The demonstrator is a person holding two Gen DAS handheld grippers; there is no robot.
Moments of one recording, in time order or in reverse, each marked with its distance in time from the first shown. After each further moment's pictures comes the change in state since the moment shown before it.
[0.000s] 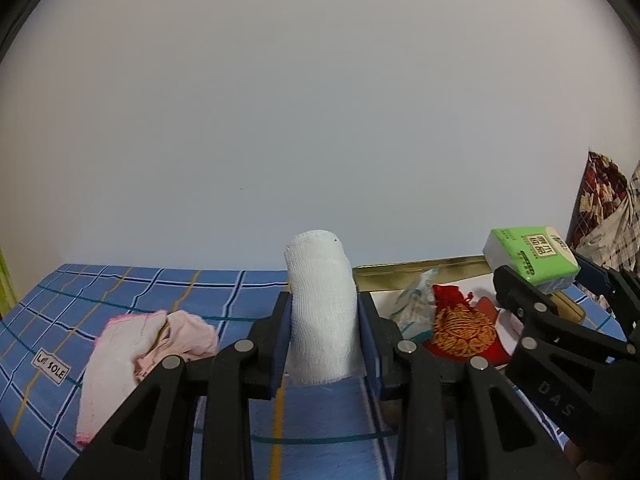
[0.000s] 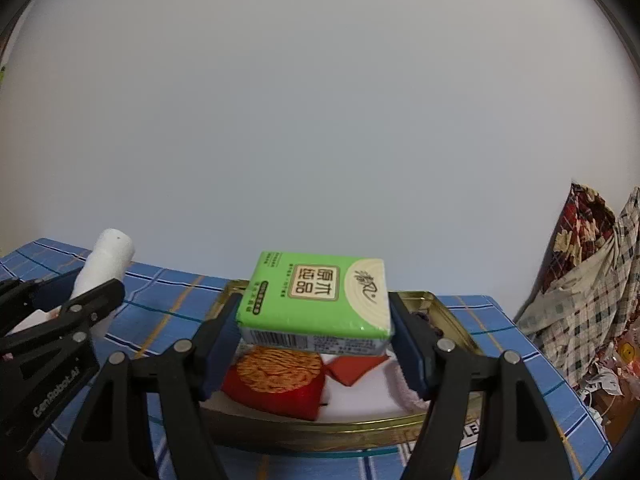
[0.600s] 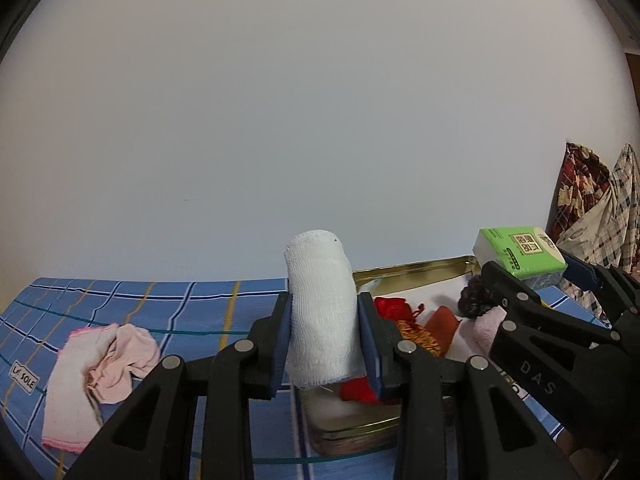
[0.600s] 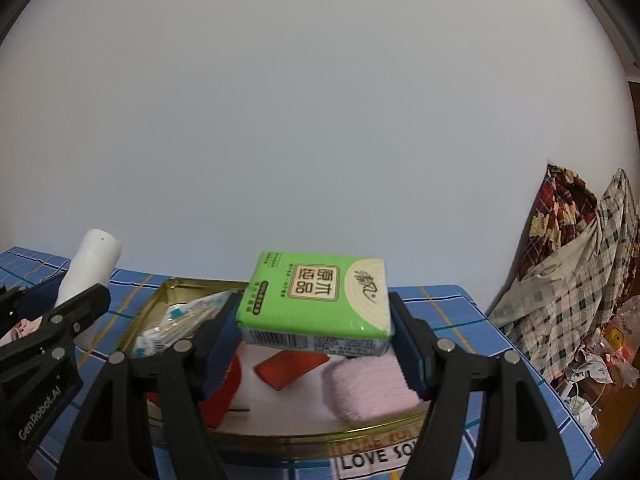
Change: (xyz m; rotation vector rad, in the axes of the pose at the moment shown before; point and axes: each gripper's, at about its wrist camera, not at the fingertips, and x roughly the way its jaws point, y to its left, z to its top) left arm 0.015 -0.051 0.005 0.034 -0.005 -0.074; right arm 0.011 -0.054 0.001 0.042 0.031 -0.083
